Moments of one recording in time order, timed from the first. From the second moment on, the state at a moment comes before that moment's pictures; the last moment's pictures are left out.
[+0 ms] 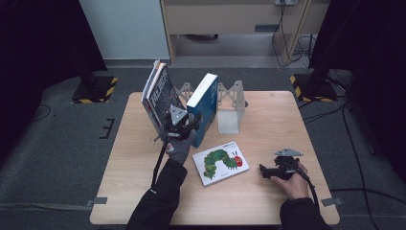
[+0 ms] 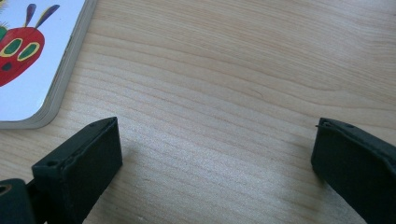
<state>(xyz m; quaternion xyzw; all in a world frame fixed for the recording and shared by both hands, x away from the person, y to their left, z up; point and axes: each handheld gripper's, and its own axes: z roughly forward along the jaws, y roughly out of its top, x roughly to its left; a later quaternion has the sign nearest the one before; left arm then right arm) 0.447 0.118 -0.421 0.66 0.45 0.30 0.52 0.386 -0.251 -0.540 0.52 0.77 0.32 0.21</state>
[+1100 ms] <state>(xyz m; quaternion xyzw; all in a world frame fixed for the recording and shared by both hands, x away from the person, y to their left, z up) 0.465 0.105 -0.425 0.66 0.45 0.28 0.53 0.386 -0.250 -0.539 0.52 0.77 0.32 0.21</state>
